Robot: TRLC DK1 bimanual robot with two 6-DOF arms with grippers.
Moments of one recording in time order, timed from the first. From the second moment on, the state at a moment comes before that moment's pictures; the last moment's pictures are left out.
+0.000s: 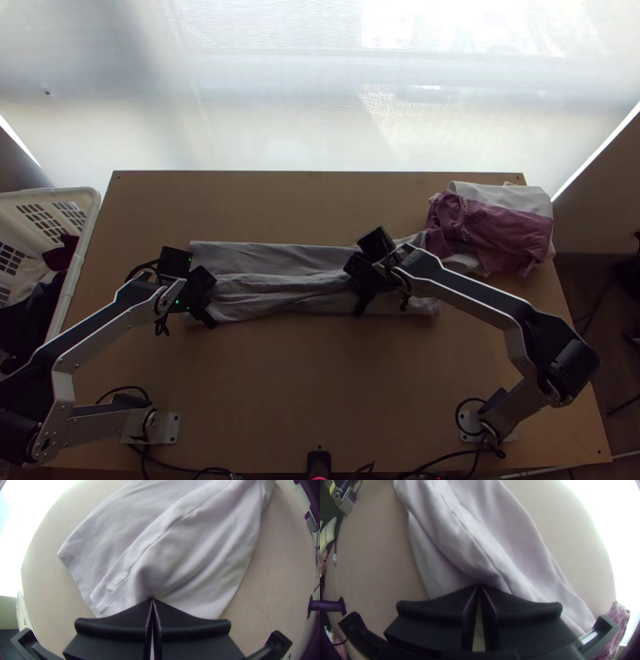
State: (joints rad) left arm -0.20 1.39 0.71 -0.44 0.01 0.55; right arm 0.68 1.72 1.13 -0.49 -0.11 -0.38
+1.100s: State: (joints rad) left arm -0.31 0.97 0.63 -0.50 -0.15 0.76; right arm 0.60 1.89 1.25 -0.46 -0.14 -0.41
